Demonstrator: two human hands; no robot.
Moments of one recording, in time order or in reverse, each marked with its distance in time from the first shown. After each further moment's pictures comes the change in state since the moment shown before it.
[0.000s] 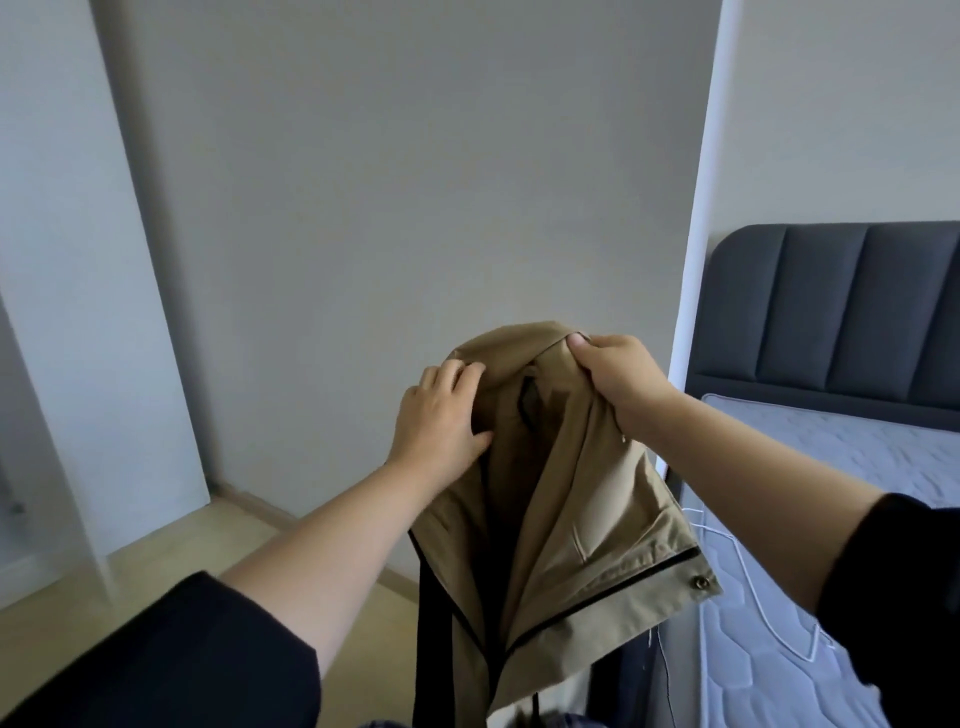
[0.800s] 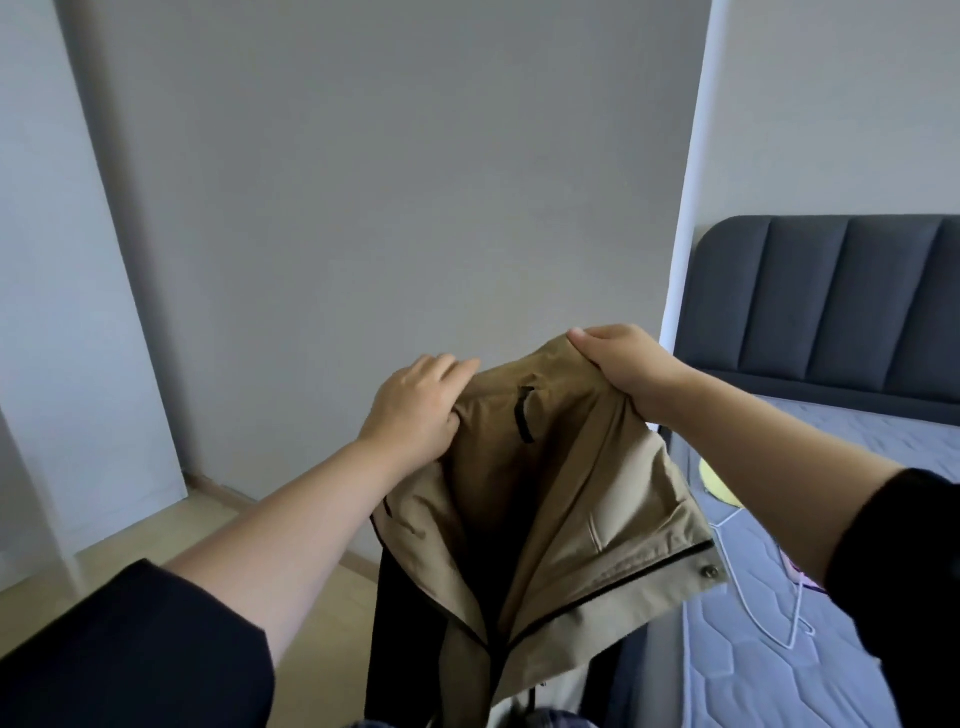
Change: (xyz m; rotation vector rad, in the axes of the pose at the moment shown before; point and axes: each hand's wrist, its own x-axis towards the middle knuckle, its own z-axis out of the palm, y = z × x) left_hand 0.009 -0.016 0.002 -0.024 0.151 0.255; right_hand 0.015 0.007 -0.026 -0.211 -0.099 0.042
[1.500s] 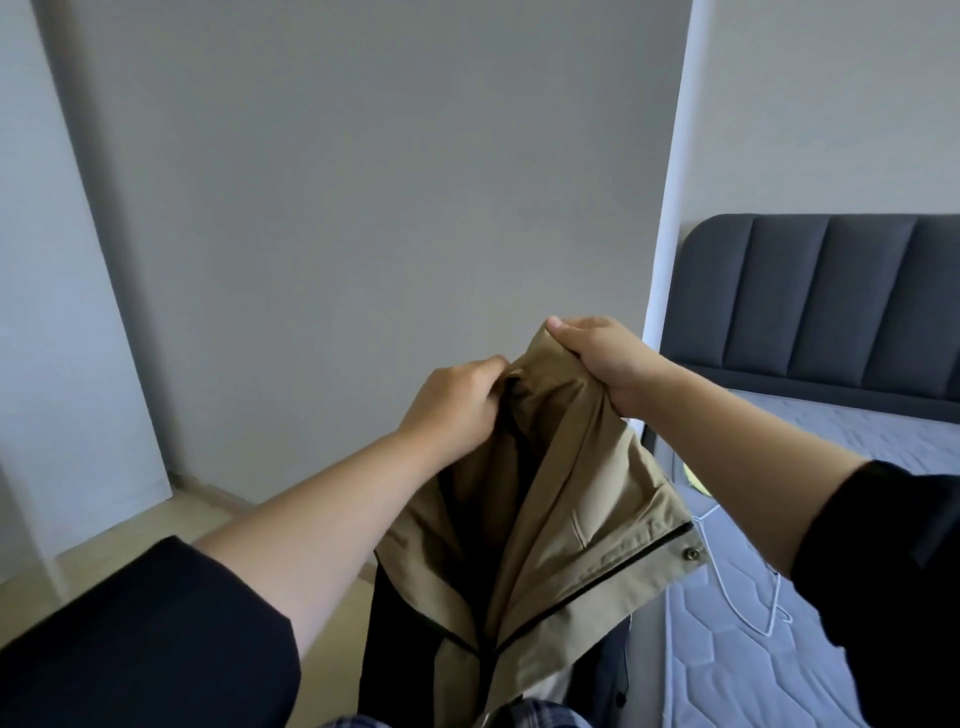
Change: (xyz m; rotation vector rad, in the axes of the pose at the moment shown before) left_hand 0.026 0.050 -0.003 -0.363 -0.114 -0.155; right_hand -0.012 -0.012 0.002 0.330 -0.125 0.018
